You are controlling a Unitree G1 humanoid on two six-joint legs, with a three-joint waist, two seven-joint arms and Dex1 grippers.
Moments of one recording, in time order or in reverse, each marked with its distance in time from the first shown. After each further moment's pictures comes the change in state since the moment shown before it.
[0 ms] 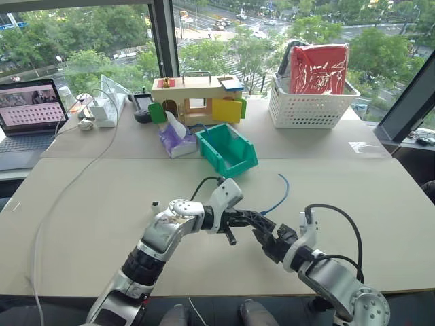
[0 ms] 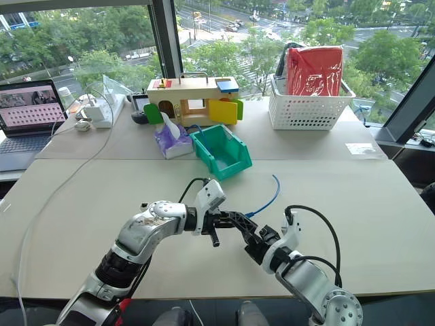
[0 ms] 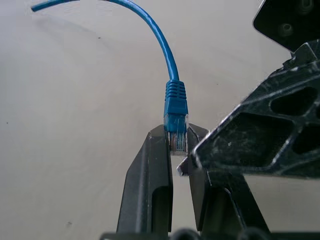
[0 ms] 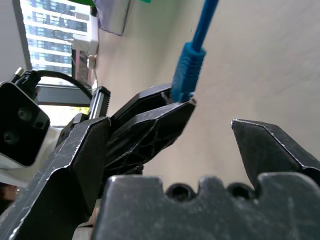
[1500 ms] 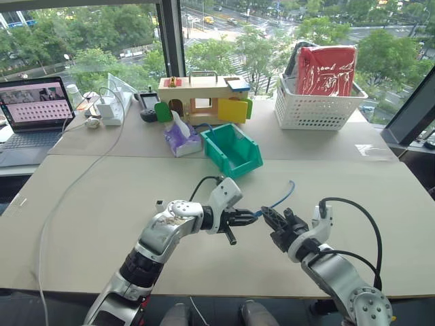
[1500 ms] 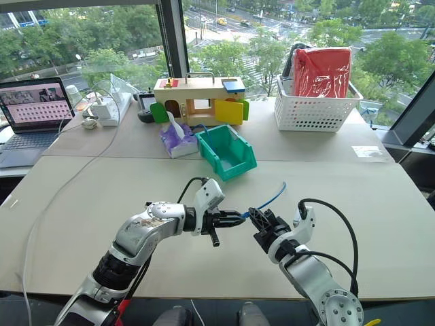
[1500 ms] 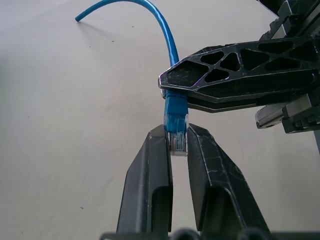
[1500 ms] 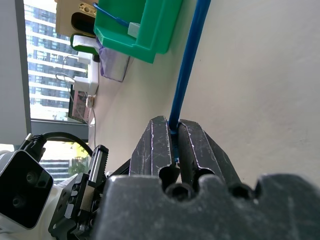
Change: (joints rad) left arm 0.017 0.000 0.007 -0.021 -0.050 0.022 0.038; right arm 0.039 -0.209 0.197 -0.050 -0.075 -0.443 0.073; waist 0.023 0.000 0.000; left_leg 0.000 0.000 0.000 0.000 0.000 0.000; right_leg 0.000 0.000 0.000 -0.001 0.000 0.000
